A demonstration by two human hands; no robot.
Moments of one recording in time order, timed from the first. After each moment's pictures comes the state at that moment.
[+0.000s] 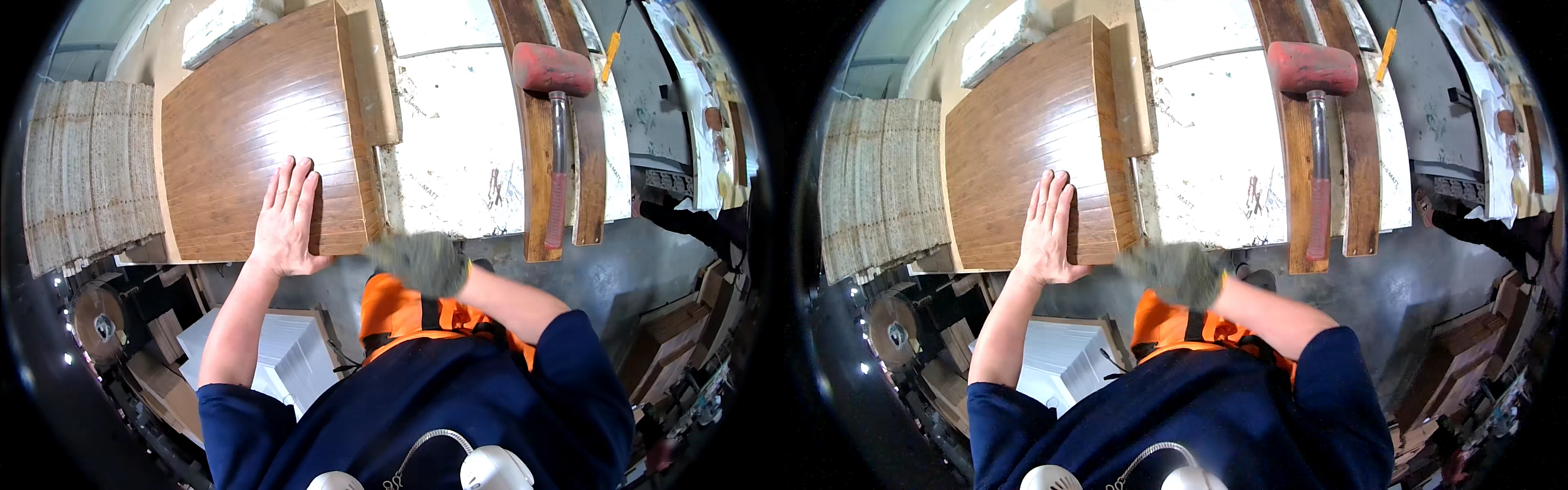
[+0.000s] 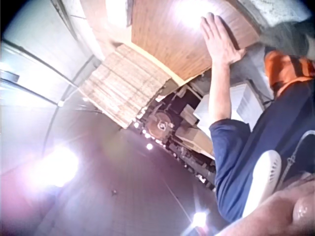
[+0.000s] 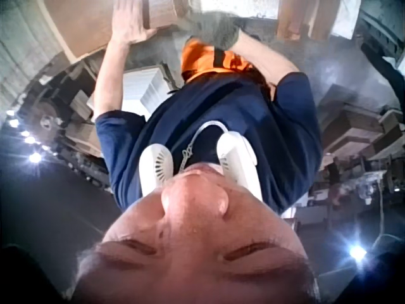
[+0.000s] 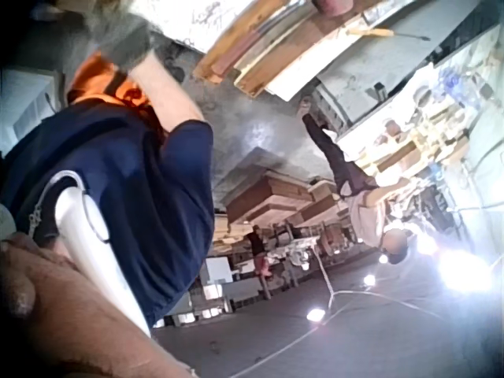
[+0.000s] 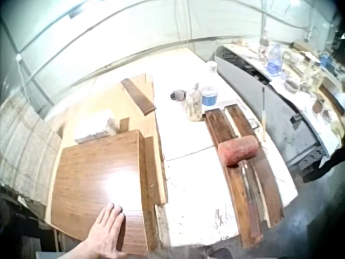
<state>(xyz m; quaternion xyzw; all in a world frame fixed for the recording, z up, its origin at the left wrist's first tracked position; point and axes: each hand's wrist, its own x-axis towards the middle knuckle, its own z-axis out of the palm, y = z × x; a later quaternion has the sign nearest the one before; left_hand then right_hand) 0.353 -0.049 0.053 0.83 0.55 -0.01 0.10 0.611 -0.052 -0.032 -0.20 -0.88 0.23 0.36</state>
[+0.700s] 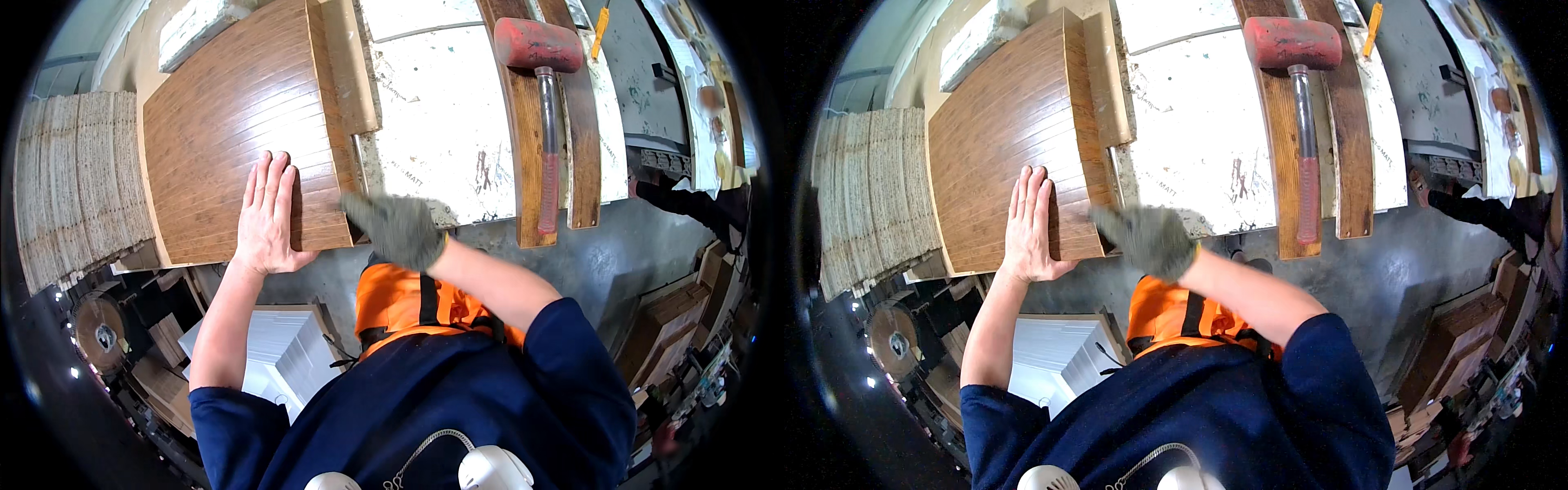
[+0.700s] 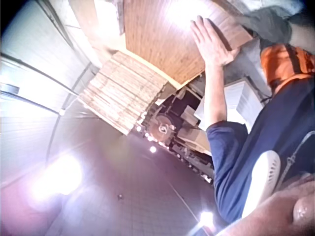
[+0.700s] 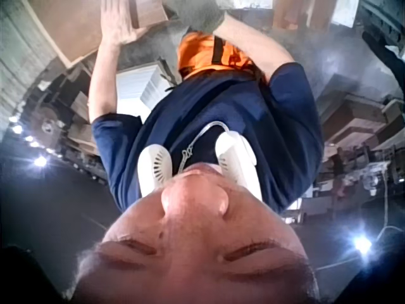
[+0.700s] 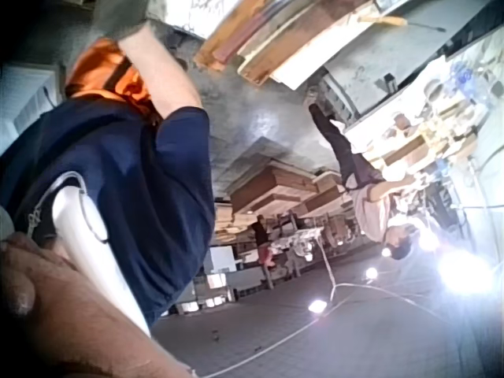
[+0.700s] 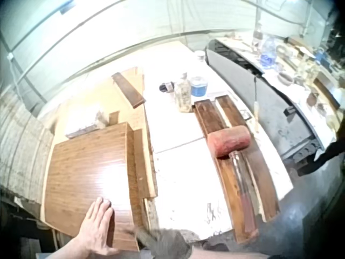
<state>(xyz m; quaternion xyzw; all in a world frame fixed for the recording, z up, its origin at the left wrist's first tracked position) 0.353 -0.046 0.049 0.84 0.54 0.01 0.09 0.589 -0.037 -0.038 -0.33 -0.86 0.29 0.25</state>
